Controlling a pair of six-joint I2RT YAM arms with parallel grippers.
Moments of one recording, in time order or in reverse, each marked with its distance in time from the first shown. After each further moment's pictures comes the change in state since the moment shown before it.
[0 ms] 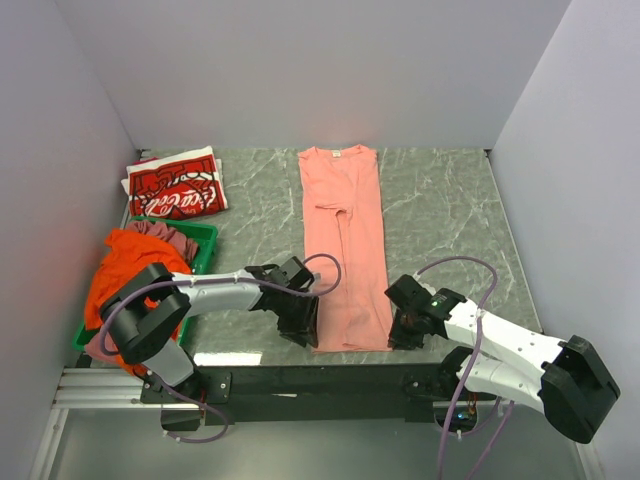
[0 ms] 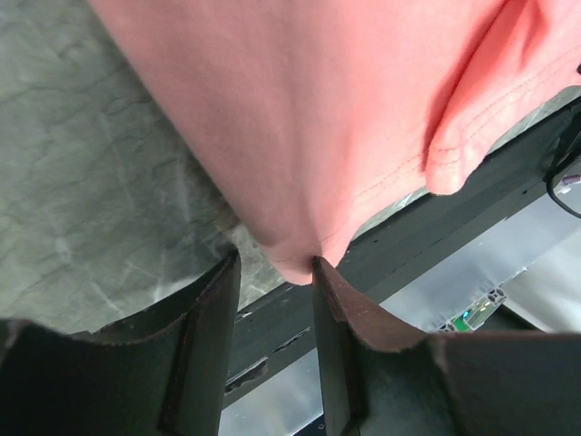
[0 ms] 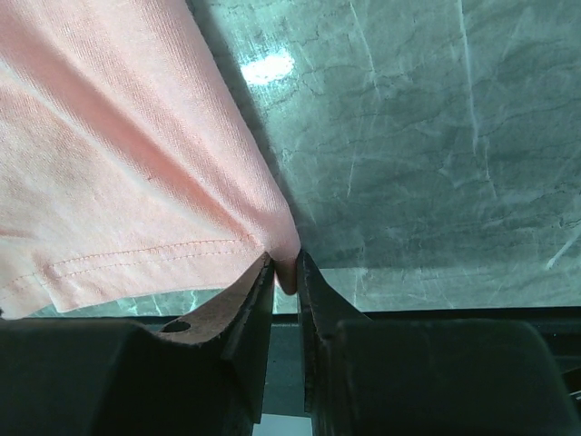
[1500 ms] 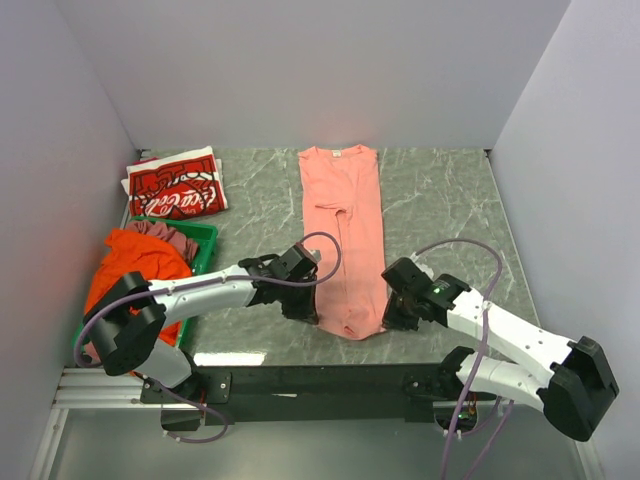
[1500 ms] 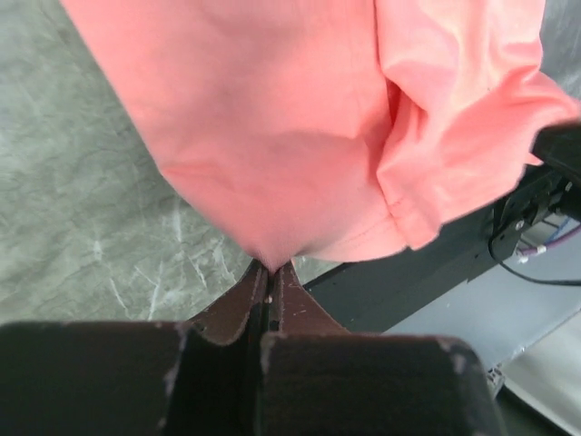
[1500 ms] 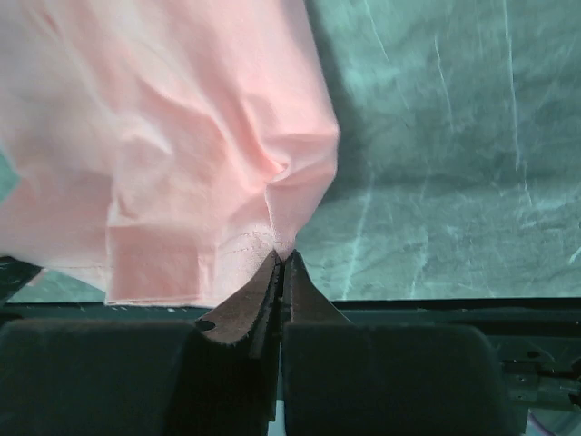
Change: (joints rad) left arm -0.027 -0.096 0.098 -0.047 -0.211 -0.059; right arm 0.000 0.006 0.160 -0.057 0.037 -0.008
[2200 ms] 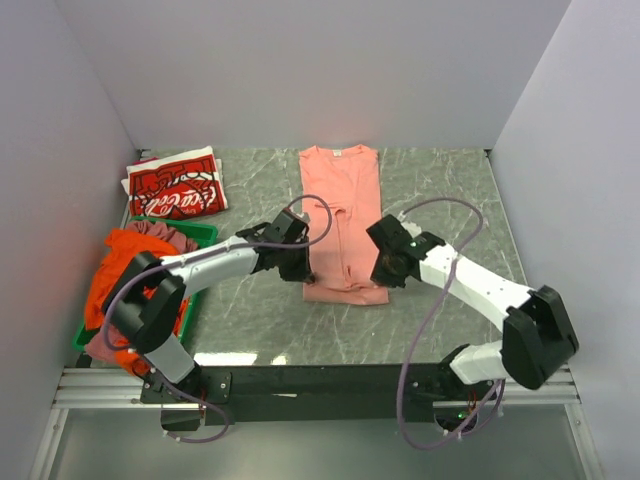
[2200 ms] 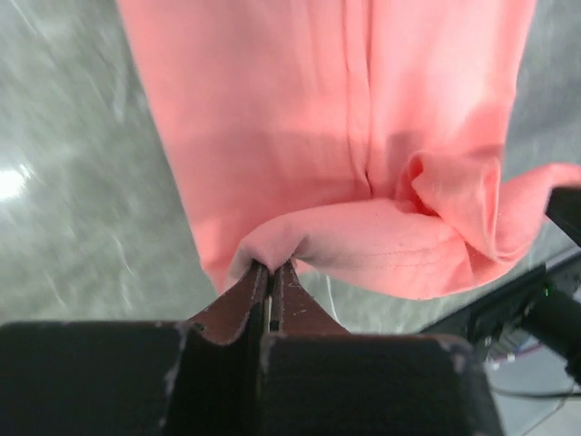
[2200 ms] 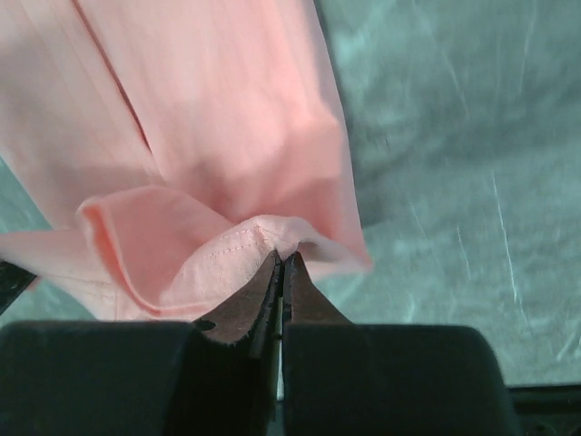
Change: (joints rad) left arm 0.196 0.117 0.142 0.049 -0.058 0.091; right arm -0.107 0.315 0.286 0.060 0.141 -0.126
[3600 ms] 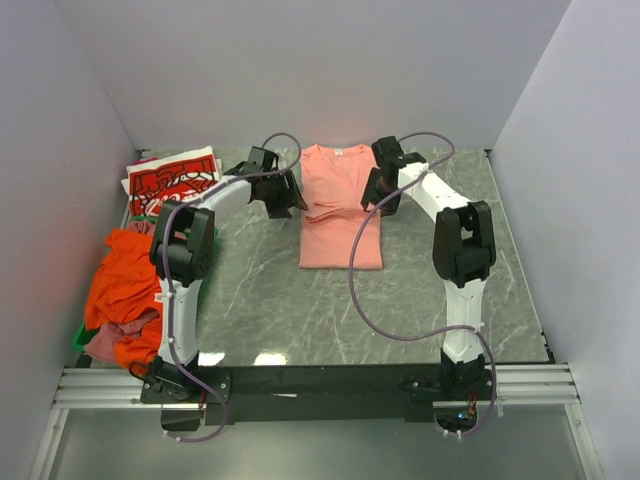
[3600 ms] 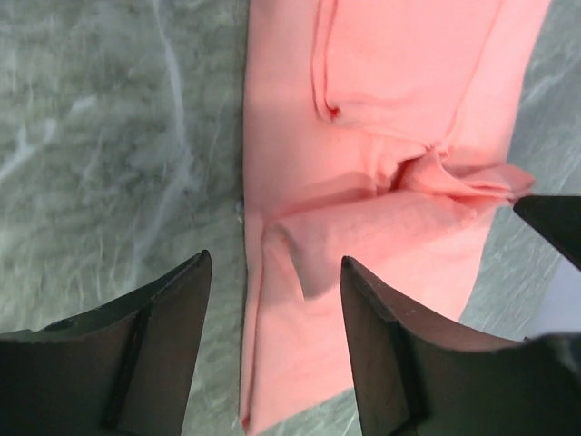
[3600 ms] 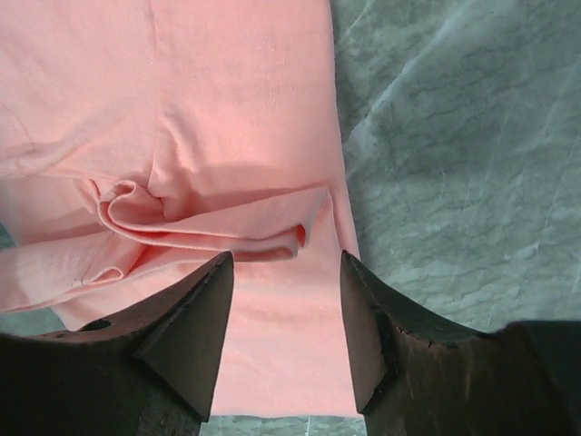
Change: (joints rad) left arm 0.399 0.583 0.668 -0.037 0.210 0.101; right arm -0.321 0.809 0.897 -0.042 -0.140 -0.342
